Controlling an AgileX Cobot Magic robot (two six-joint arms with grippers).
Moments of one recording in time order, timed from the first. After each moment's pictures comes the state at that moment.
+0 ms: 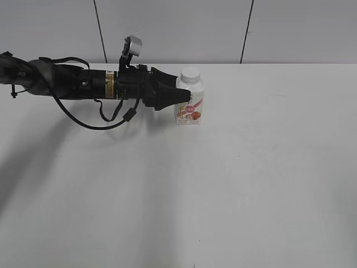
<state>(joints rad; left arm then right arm) -0.22 2.57 -1.81 1.55 -1.20 -1.20 0.06 -0.01 -0.51 0.05 1.10 -0.14</state>
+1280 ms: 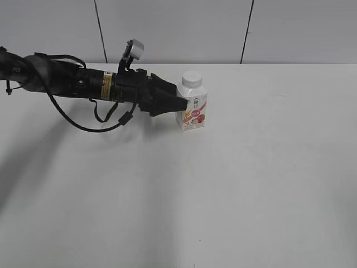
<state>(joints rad) -0.21 2.53 -1.79 1.68 -1.20 -1.27 0.06 -0.01 -0.51 0.05 1.10 -0.14</state>
